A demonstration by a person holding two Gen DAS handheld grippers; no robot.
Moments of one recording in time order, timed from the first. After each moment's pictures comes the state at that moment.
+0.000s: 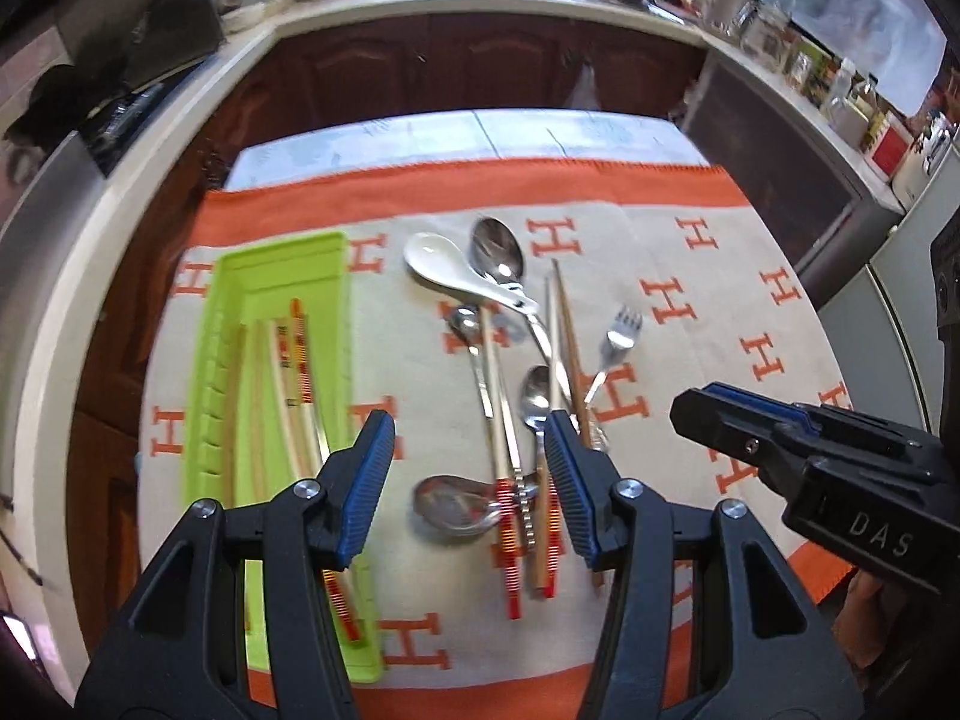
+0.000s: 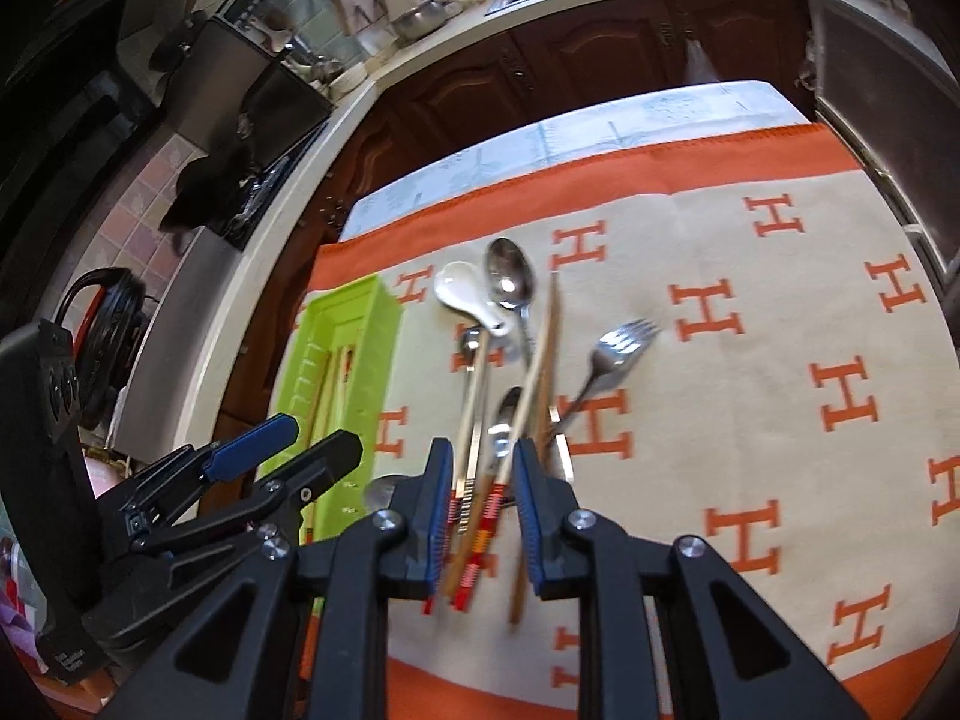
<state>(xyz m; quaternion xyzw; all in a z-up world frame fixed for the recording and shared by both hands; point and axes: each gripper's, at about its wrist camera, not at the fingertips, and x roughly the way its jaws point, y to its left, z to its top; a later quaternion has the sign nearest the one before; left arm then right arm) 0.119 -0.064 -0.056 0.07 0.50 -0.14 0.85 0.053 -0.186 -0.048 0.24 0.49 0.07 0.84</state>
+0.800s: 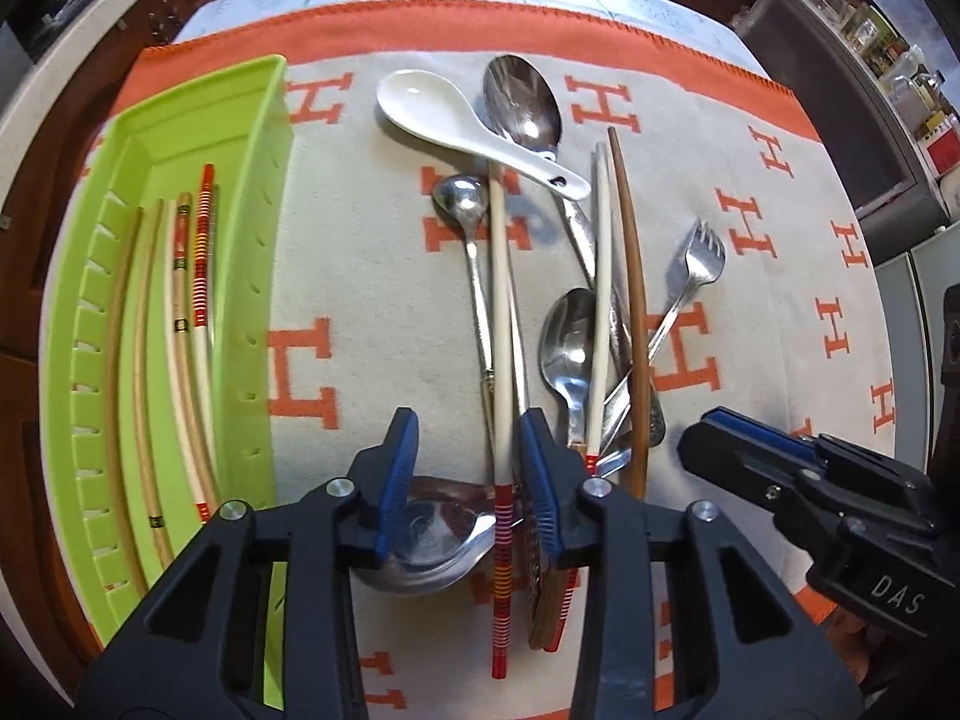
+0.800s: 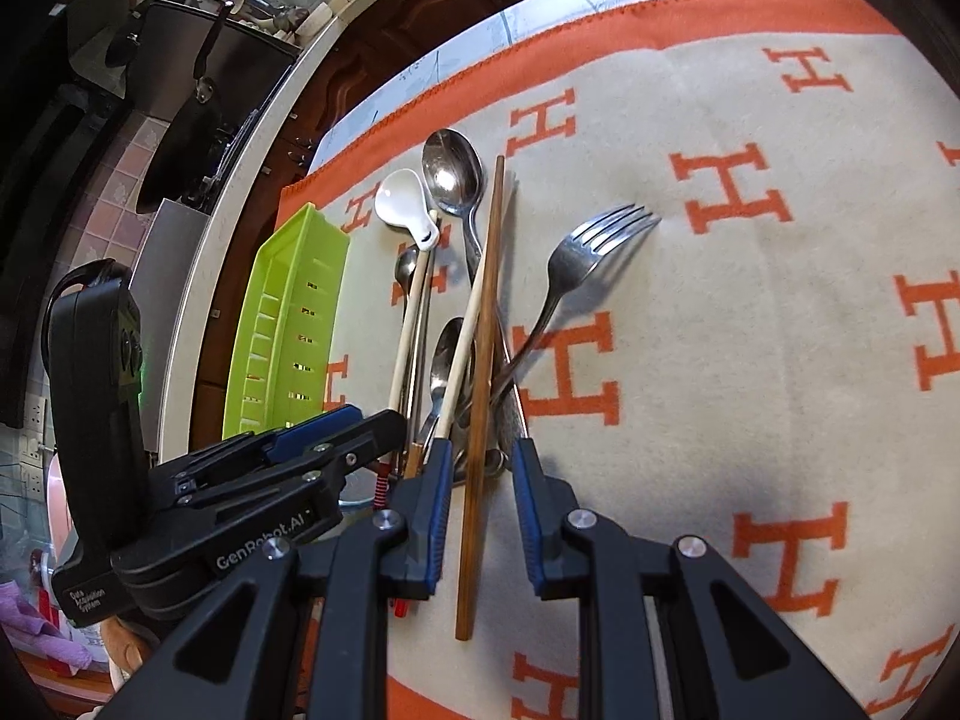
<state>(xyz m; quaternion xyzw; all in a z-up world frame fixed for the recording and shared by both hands) 0.167 -0.073 -0.166 0.03 0.62 -0.12 0.77 0.078 -0.201 -0.132 0.29 0.55 0.12 0.77</state>
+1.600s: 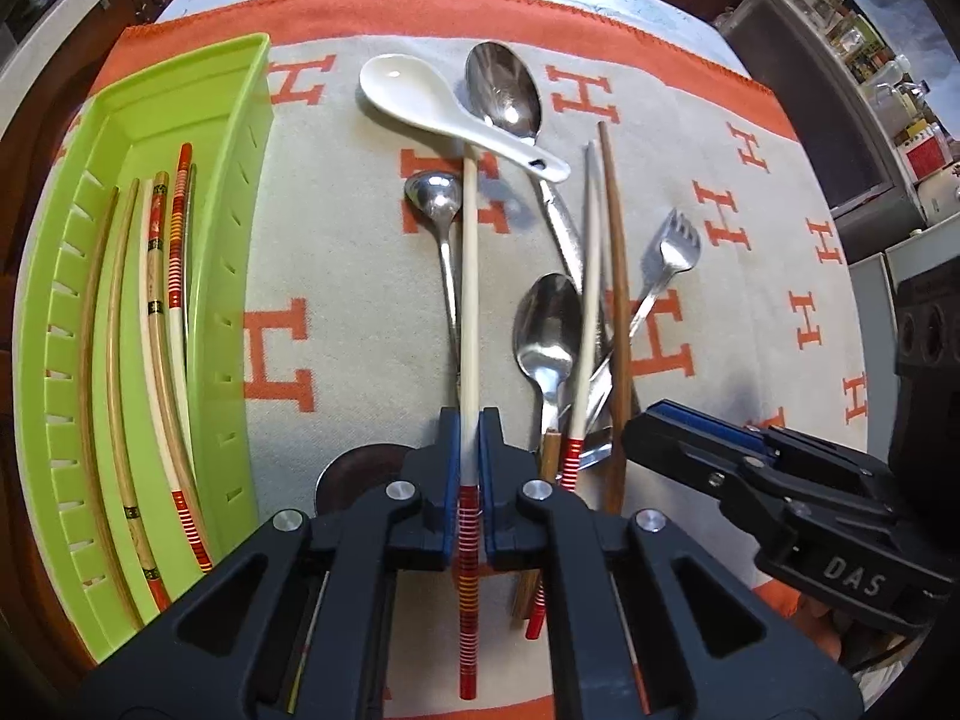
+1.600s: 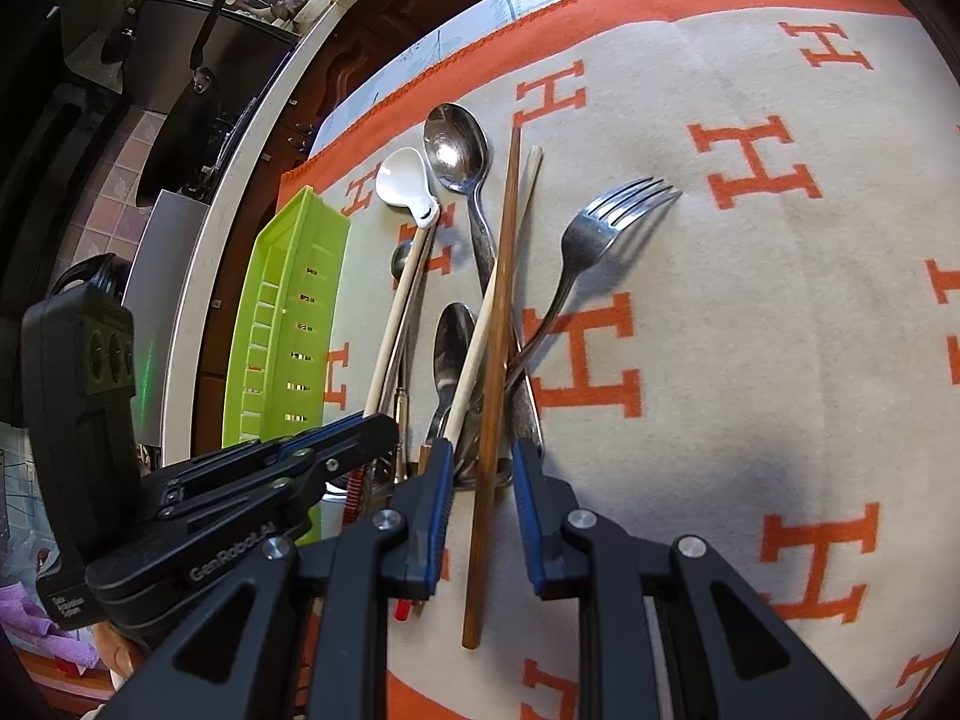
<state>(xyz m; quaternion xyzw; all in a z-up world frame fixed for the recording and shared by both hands) 0.161 -0.064 -0.162 0.01 0.63 -0.15 0.76 0.082 -0.193 -0.139 0.30 0.57 0.13 0.76</state>
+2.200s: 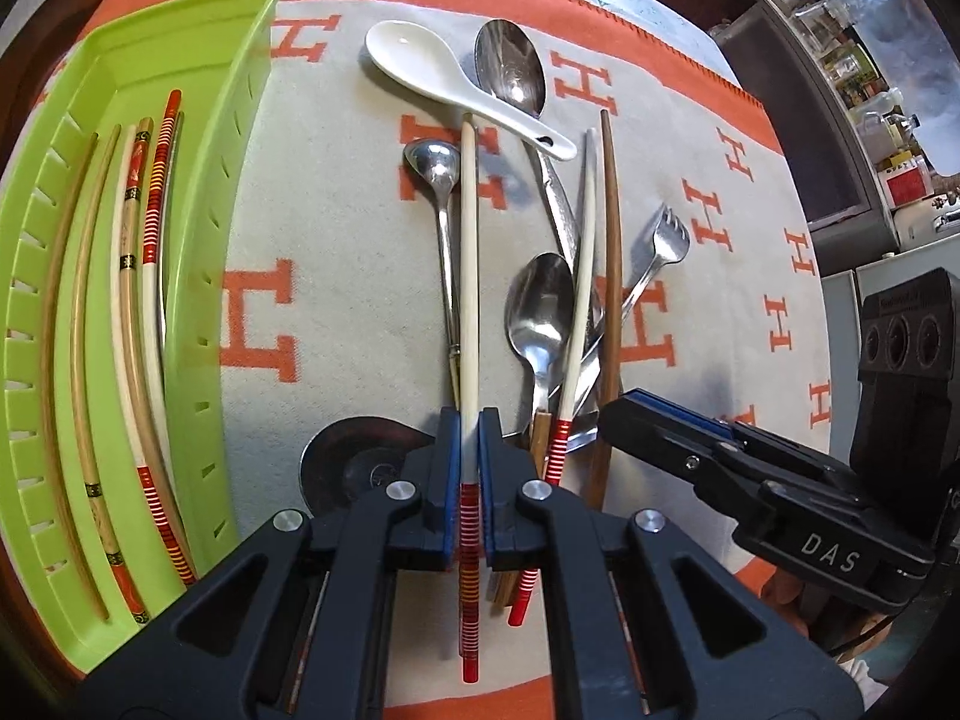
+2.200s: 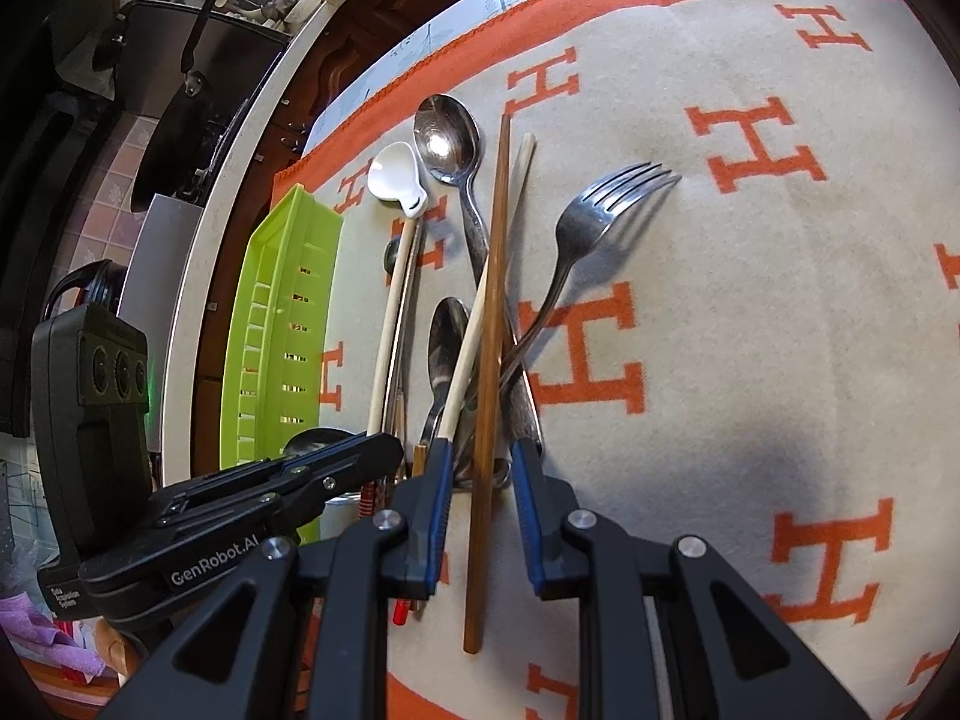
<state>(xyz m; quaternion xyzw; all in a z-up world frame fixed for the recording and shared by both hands) 0.161 -0.050 -0.171 -0.05 0.65 -0.17 0.74 0.082 -0.190 -0.146 0.31 0.57 0.13 0.75</state>
